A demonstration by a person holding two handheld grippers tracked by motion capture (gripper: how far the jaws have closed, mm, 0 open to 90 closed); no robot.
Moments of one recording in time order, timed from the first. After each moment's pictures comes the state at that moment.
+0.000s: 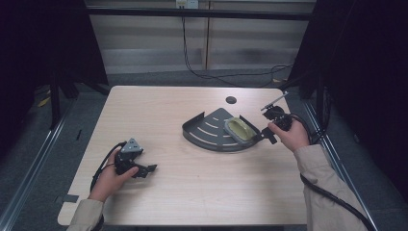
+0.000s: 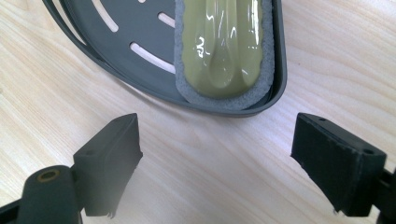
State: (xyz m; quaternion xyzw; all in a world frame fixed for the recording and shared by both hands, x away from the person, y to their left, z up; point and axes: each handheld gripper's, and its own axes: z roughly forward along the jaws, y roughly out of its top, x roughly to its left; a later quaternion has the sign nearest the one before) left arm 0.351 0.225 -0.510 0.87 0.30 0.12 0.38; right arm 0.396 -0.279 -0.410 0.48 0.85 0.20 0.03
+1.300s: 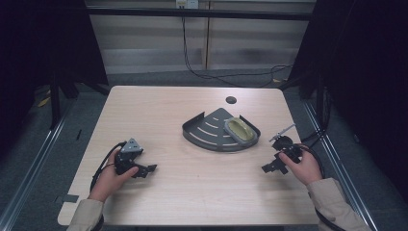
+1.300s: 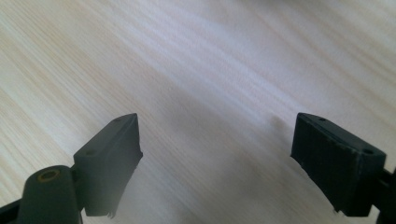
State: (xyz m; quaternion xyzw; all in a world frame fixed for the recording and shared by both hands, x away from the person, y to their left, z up) left arm 0.351 0.225 -0.510 0.87 0.30 0.12 0.38; right arm 0.325 -0.302 -0.465 0.46 0.87 0.17 0.01
